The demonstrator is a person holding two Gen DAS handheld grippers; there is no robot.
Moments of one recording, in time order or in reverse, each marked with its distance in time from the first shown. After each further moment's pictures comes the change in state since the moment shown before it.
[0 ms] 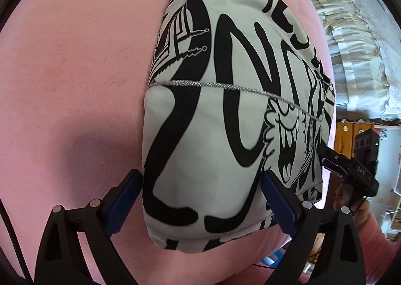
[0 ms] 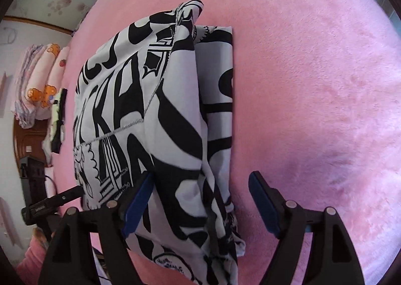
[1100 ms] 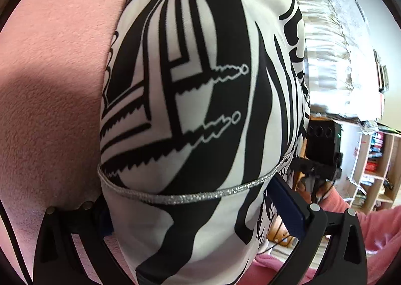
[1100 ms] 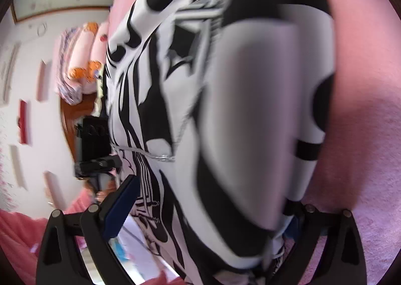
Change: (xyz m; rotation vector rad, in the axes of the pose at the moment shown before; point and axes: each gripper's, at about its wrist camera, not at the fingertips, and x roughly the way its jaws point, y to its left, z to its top) left arm 0.046 0.056 0.042 -0.006 0.132 -0.313; right arm 0.062 0.012 0.034 -0.067 0.256 0.303
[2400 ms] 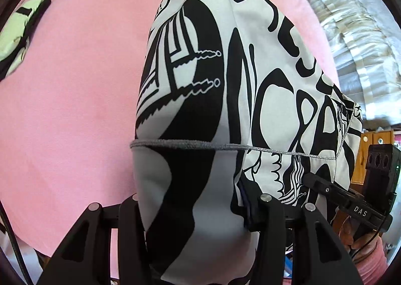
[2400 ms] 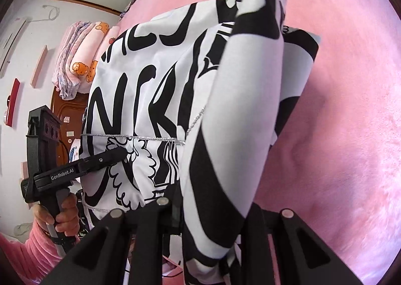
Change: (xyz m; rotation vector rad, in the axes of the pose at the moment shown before) left arm -0.108 -0.133 -0.074 0.035 -0.252 0.547; right arm -0.041 0.110 -0.057 -0.089 -0.199 -0.130
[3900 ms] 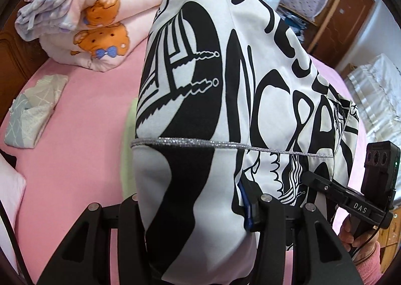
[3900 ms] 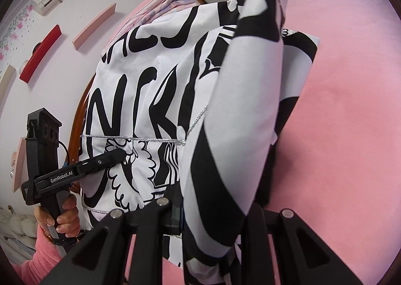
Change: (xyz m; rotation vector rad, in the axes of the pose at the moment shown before) left arm -0.244 0.577 0.237 -0.131 -0.468 0.149; right arm 0.330 0.505 0.227 -0.467 -0.160 0.228
